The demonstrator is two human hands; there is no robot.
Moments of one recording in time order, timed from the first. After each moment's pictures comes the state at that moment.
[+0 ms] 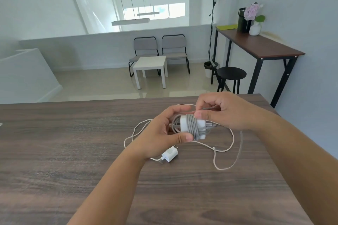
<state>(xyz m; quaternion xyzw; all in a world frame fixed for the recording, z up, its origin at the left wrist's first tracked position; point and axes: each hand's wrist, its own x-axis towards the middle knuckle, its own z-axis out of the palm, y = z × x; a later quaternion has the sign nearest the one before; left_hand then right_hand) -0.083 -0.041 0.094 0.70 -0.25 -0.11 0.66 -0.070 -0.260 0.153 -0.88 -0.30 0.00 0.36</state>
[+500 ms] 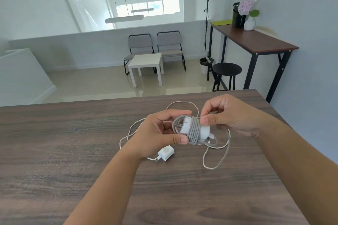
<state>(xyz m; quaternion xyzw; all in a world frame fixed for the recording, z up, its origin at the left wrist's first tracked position) -0.080 -0.045 0.093 0.69 -0.26 -0.09 0.67 -0.065 -0.280 0.126 -0.73 -0.19 0.17 0.64</state>
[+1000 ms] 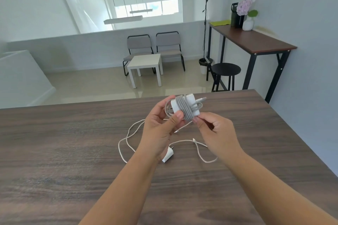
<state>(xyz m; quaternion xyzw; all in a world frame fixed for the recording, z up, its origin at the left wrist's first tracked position) -0.078 -0.081 0.089 0.50 -0.10 -0.01 0.86 -0.081 -0.236 0.058 -0.80 -0.11 -0.24 0.55</state>
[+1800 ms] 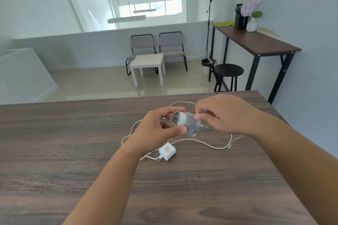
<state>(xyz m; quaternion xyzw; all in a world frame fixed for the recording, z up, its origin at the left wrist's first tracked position) -0.073 -0.039 0.096 0.79 -0.16 -0.05 0.59 -0.064 -0.264 0.139 -0.93 -0.32 -0.11 0.10</state>
